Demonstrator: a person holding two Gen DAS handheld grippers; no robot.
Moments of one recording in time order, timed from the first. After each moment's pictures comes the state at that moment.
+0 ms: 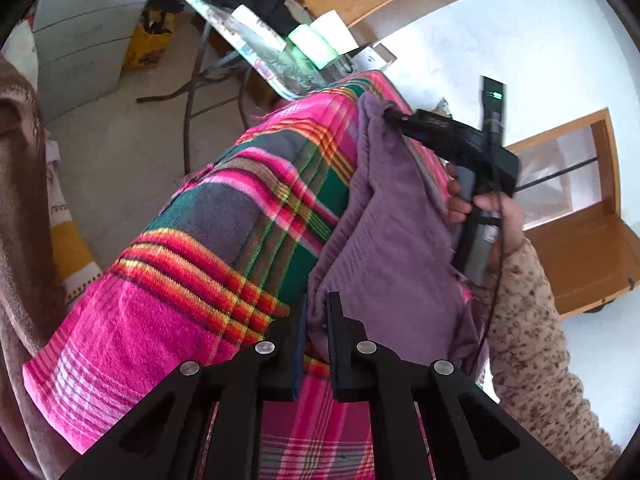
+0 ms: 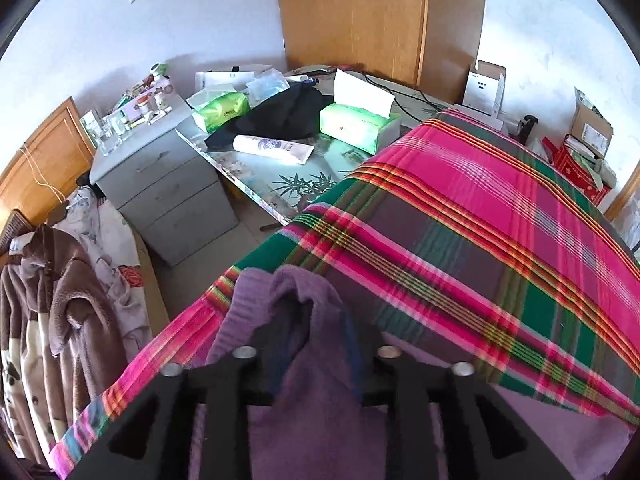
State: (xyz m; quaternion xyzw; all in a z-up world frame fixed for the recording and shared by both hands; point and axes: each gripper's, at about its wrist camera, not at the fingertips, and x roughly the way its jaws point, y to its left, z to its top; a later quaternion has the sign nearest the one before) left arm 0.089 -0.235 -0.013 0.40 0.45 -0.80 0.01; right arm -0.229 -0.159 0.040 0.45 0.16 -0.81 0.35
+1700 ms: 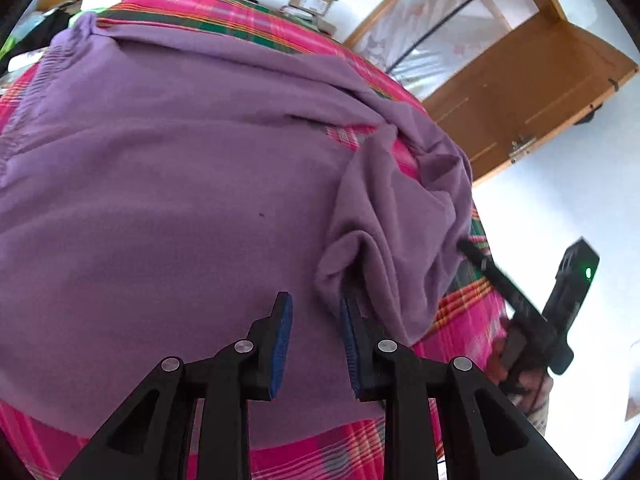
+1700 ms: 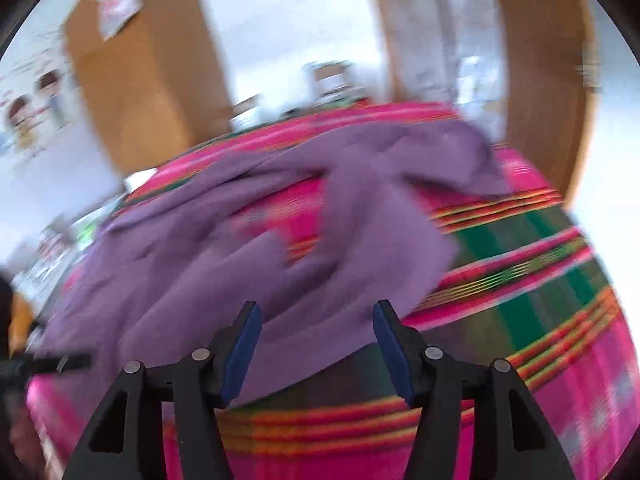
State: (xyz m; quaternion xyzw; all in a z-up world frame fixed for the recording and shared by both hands) left arm -0.010 0.000 0.009 0.50 0.23 -0.82 -0.17; right arm -0.028 0.257 0.044 0.37 -0.10 -0.92 0.07
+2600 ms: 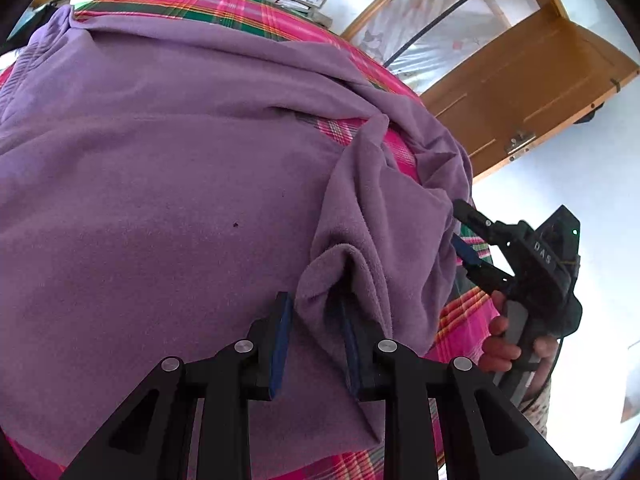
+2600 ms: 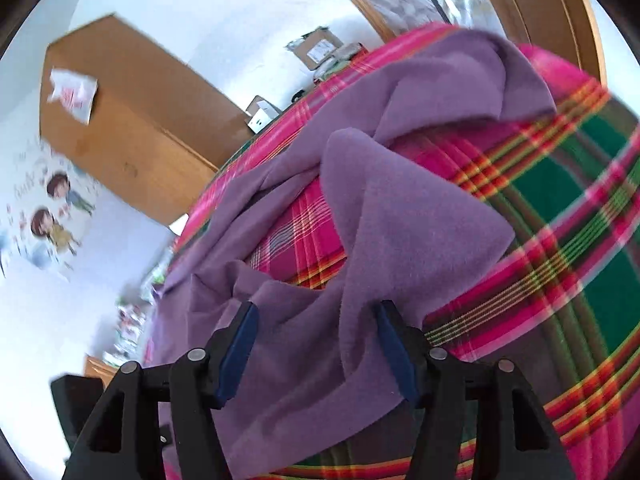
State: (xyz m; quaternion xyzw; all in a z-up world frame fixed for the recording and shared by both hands) left arm -0.023 0.008 0.002 0.50 0.23 -0.81 -0.18; right arm -0.063 0.296 0.015 0.42 -0.30 -0.84 0.15
